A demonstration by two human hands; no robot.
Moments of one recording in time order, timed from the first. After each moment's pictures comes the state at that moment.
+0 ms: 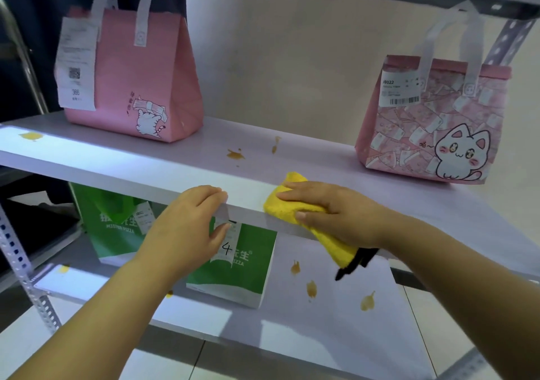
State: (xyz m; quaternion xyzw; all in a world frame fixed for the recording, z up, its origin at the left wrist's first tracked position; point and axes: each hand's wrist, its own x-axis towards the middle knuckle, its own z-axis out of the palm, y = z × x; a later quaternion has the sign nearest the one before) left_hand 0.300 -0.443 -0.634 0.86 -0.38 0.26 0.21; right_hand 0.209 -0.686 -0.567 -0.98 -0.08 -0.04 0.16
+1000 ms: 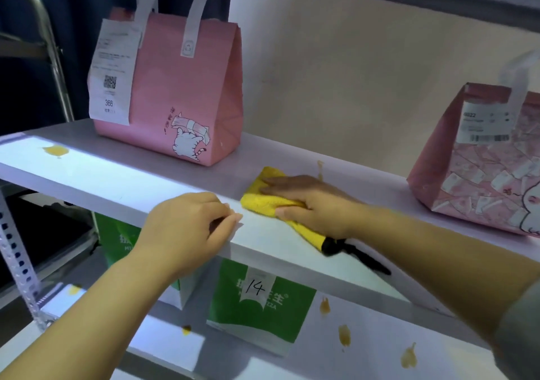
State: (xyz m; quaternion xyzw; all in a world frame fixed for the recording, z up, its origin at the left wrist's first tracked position) left_hand 0.393 -0.404 -0.611 0.88 -0.34 0.22 0.23; right_hand 0.369 -0.642 -0.566 -0.98 -0.17 -0.04 0.12
